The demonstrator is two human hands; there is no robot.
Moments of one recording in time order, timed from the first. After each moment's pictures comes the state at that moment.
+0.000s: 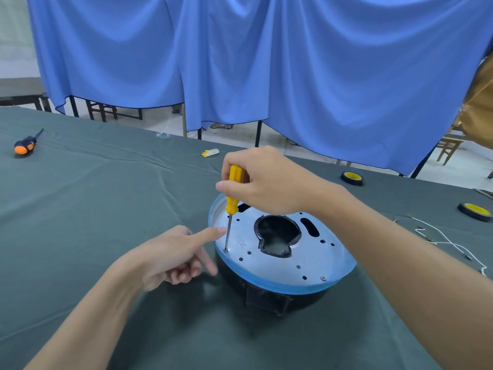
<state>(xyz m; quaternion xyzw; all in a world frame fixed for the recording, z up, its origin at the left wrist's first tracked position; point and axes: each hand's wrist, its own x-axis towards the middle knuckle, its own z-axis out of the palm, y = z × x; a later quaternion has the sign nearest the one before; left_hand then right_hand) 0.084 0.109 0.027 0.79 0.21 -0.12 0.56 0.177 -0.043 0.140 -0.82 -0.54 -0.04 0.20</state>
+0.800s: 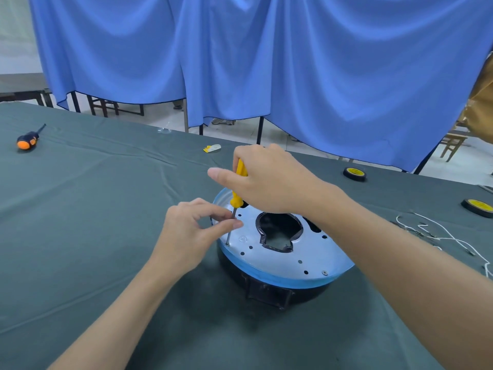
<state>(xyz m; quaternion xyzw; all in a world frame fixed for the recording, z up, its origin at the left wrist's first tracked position) 0.089 0.082 0.025 0.81 0.05 0.35 0.47 0.172 -0.038 0.132 -0.87 -0.46 -0.05 0.17</state>
